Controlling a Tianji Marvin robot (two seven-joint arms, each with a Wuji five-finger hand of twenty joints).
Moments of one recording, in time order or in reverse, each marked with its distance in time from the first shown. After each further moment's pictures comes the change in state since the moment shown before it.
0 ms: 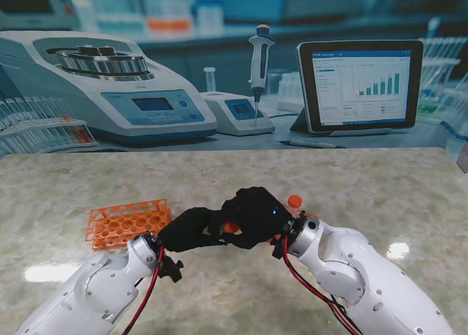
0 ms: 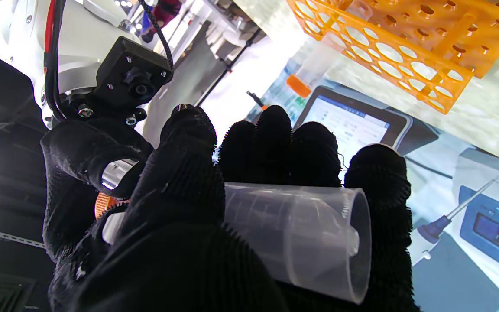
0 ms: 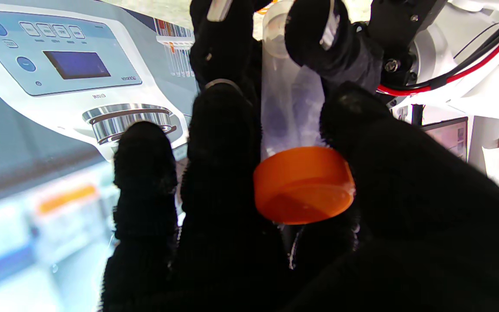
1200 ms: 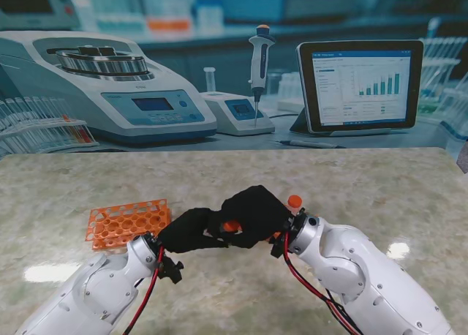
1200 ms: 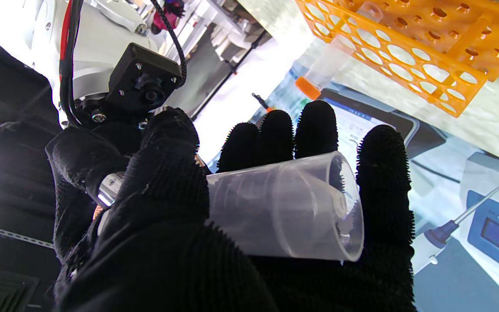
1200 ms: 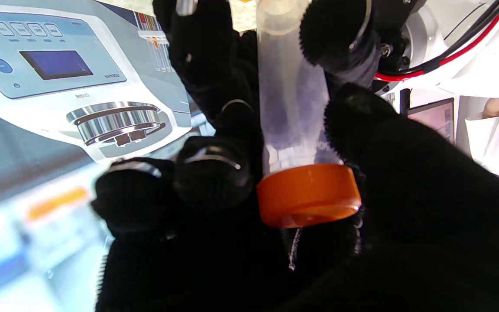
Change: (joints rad) left arm 0.013 0.001 -0.011 -0.026 -0.018 0.003 -0.032; right arm 0.014 -0.012 0.007 0.017 0.069 -0.054 0.020; left_hand -0.089 0.016 -0.007 0.000 0.002 -0.005 -0.120 -0.087 -0.023 0.005 -0.258 -0.275 -0.002 0.012 -0.504 -0.298 -0.191 0.071 -0.448 -0.142; right_hand -0.042 -0.011 0.022 0.106 0.114 -0.012 -0.158 0.287 0.054 0.002 0.094 0.104 0.025 0.011 0.400 0.077 0.188 -0.017 0.229 0.015
